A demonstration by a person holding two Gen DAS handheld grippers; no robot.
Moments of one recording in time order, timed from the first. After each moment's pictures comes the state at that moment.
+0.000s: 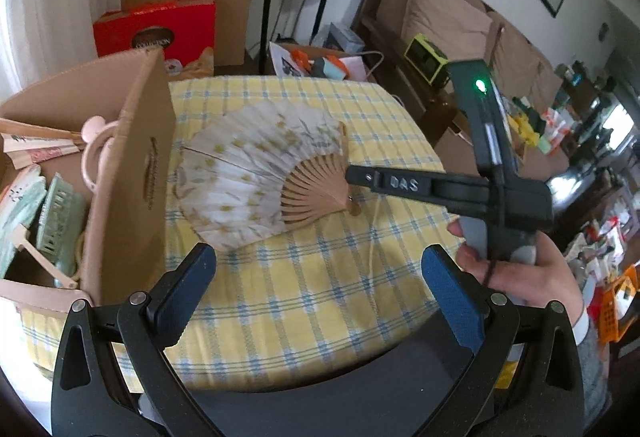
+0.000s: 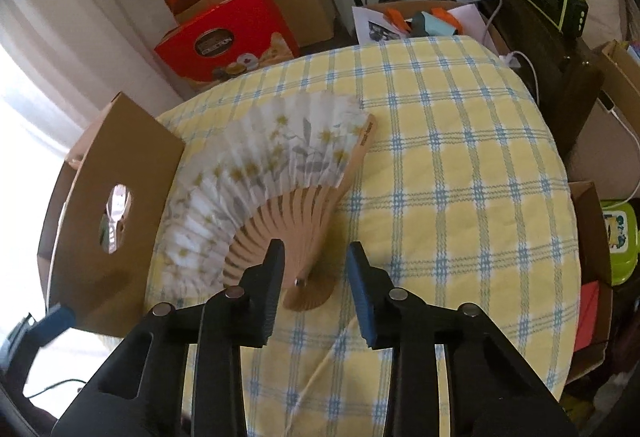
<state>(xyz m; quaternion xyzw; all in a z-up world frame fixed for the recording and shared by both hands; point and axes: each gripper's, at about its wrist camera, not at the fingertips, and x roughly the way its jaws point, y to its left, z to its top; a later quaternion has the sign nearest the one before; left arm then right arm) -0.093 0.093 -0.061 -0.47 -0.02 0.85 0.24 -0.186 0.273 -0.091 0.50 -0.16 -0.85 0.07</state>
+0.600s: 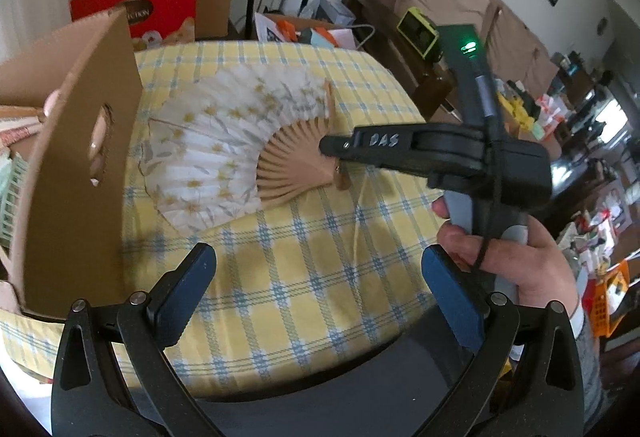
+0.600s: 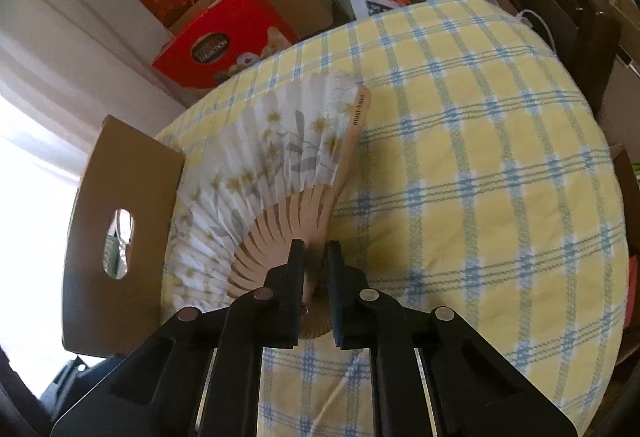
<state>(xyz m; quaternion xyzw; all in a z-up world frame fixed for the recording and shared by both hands) -0.096 0.115 -0.090 -0.51 -0.02 0.82 0.26 -0.197 0.287 -0.112 0.50 -0.23 -0.83 0.08</state>
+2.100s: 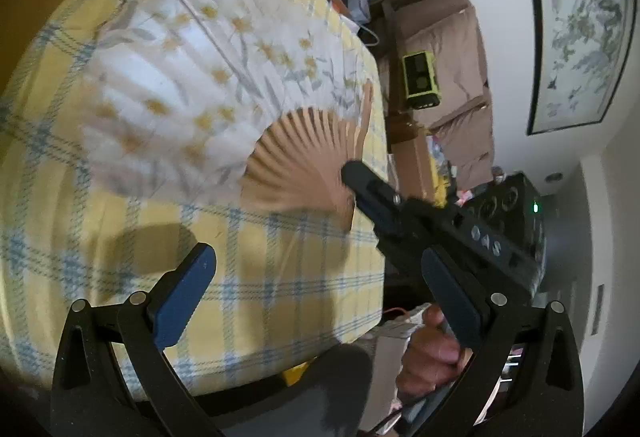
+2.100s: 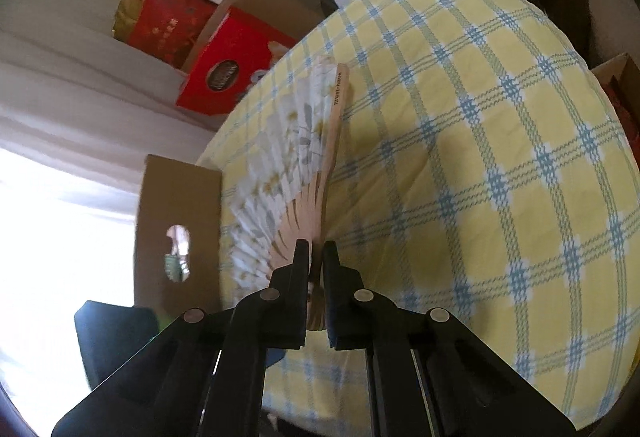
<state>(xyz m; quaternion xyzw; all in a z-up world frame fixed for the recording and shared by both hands) -0.140 0.090 -0.163 -0.57 -0.35 0.69 0.28 -0.162 0.321 -0.107 0.49 -0.39 -0.77 0.12</state>
